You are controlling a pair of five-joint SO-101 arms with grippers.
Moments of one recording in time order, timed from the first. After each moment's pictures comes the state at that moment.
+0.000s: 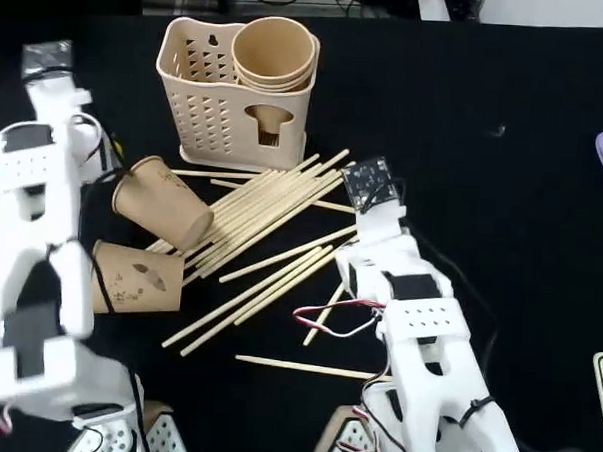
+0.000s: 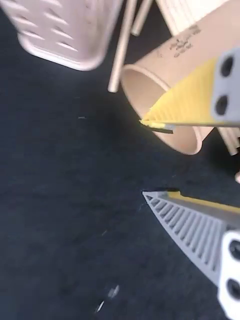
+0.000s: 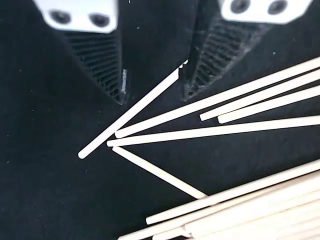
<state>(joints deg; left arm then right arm) -20.5 2.8 7.4 61.6 -6.1 -6.8 -40.5 71.1 34.0 14.9</state>
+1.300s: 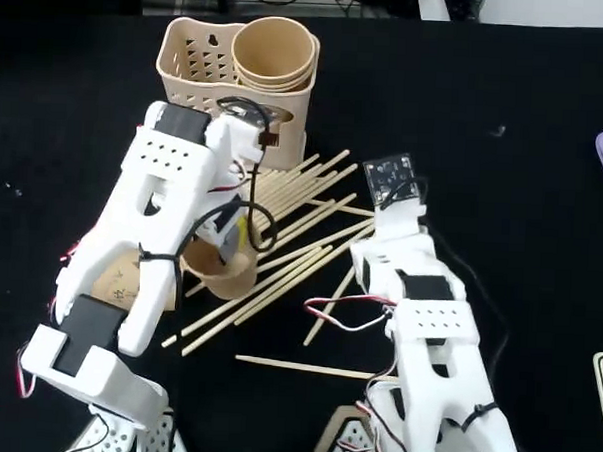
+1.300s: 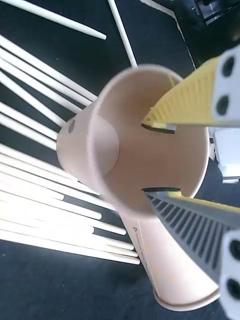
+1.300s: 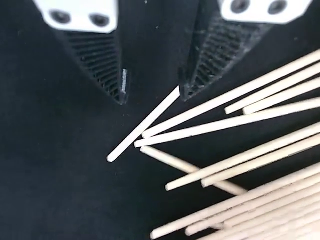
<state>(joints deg) 12.0 1.1 -2.9 100.3 -14.9 -1.9 -41.5 71.1 32.4 14.4</state>
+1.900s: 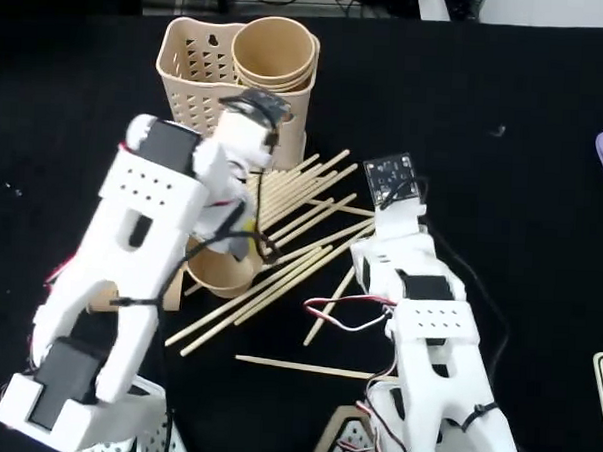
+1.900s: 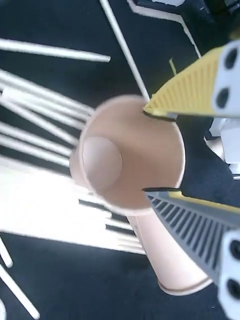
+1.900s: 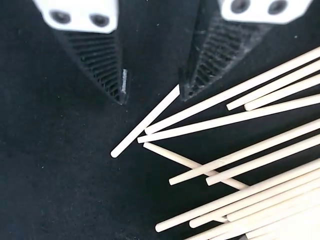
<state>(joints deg) 13.8 -12.1 -1.4 100.3 -14.9 -1.8 -41.5 71.1 32.1 14.4</state>
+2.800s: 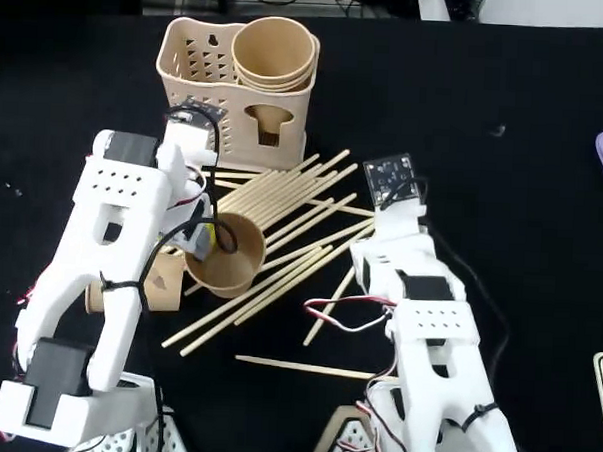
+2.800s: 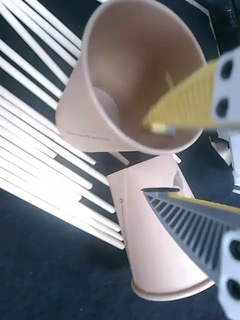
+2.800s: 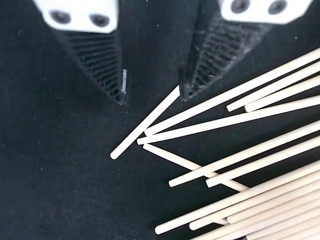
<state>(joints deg) 3.4 -12.1 14.3 90.1 -11.7 -1.8 -41.5 71.3 32.1 14.4</state>
